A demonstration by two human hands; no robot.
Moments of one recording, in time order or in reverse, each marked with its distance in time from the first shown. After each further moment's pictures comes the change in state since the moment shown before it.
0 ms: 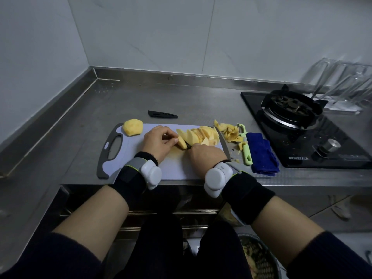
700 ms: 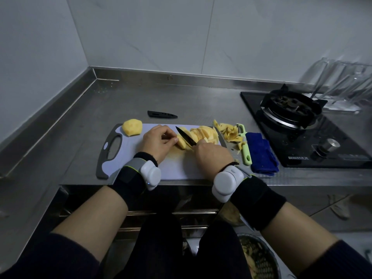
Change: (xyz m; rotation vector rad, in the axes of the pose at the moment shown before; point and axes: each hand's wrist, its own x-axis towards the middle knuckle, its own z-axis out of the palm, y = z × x) left_hand -0.001 0.002 -0.001 0.029 0.007 0.018; right_hand -0.016 0.009 -0.009 0.025 0.126 0.001
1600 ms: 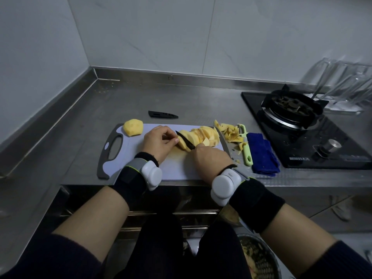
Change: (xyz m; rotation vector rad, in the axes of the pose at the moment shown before) left_hand 0.001 0.000 0.000 -0.023 0.000 -0.024; right_hand 0.001 -0.007 0.001 -0.051 -0.108 0.001
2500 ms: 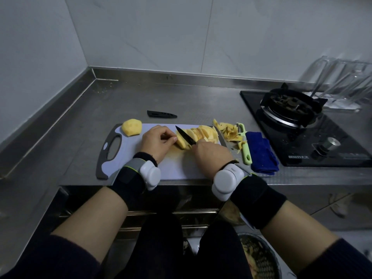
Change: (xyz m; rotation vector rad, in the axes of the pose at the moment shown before) left_hand 0.000 -0.003 0.001 0.017 0.002 0.020; right_hand -0.001 0.005 -0.004 0.057 0.082 0.005
